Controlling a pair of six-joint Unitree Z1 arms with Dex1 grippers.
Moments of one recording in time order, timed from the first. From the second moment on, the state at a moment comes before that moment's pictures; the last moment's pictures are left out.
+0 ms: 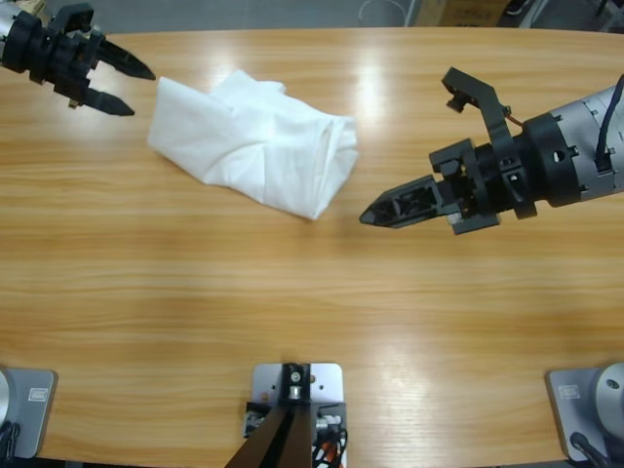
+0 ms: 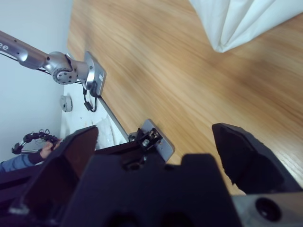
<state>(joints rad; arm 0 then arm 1) -0.10 1.96 -1.47 0.90 -0.80 -0.12 0.60 1.50 -0.87 0.30 0.70 0.38</state>
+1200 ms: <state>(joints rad) -0.22 2.04 -1.63 0.88 -0.70 -0.14 0.60 1.53 -0.88 0.30 0.72 0.38</state>
